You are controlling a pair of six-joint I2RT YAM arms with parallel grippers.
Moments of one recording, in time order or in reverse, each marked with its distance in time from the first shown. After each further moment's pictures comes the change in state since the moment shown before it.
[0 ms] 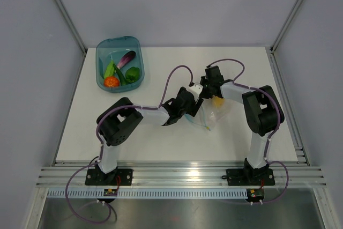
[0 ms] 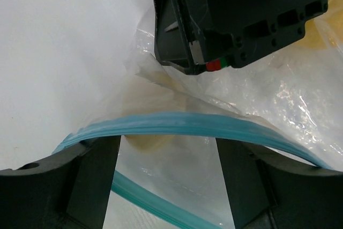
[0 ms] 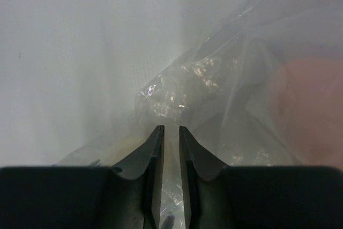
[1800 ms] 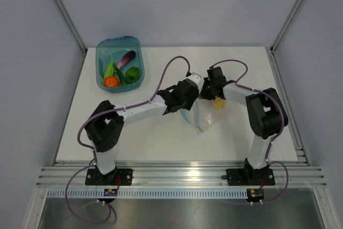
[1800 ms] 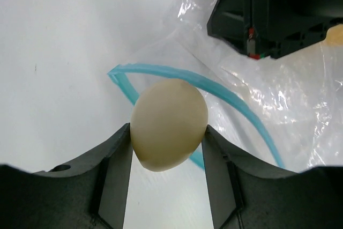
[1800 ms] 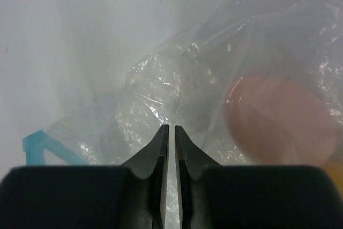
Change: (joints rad) left arm -0.005 -0.138 0.248 -0.624 -0.061 -0.151; right arm -0.007 -0.055 -0.040 -0.034 0.030 0.000
